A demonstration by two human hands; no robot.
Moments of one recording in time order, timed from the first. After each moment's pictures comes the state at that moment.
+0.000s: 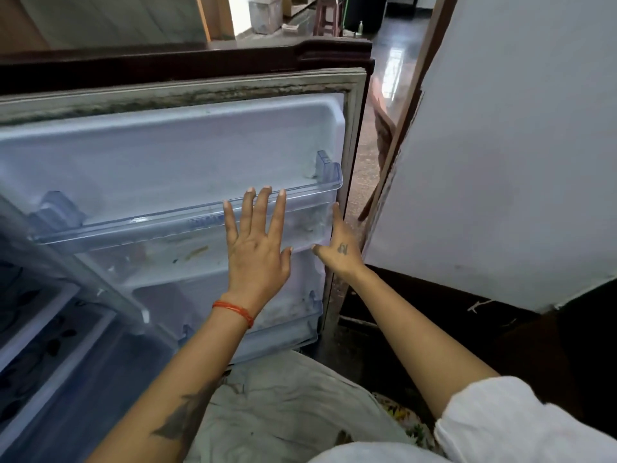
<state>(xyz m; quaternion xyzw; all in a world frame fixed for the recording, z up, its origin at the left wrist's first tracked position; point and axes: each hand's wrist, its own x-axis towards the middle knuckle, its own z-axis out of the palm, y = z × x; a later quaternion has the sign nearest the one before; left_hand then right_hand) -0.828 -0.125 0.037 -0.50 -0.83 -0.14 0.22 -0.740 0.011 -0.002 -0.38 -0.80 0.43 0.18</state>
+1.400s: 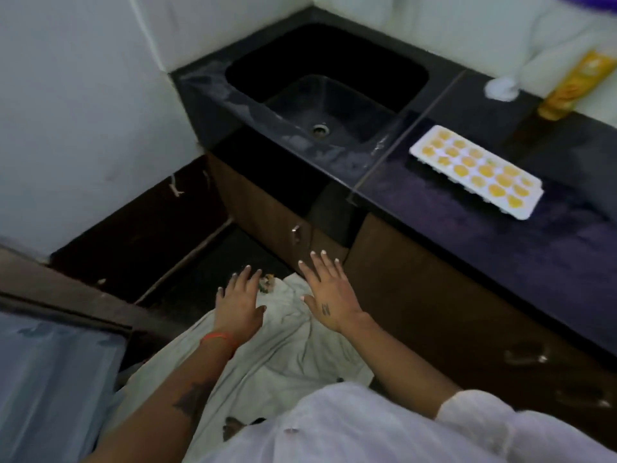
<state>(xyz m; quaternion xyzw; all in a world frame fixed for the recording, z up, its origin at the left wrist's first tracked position) -0.426 -0.222 -0.113 -0.85 -0.49 0.09 -0.18 -0.247 -0.304 -0.107 -0.75 -0.65 0.16 0.03</state>
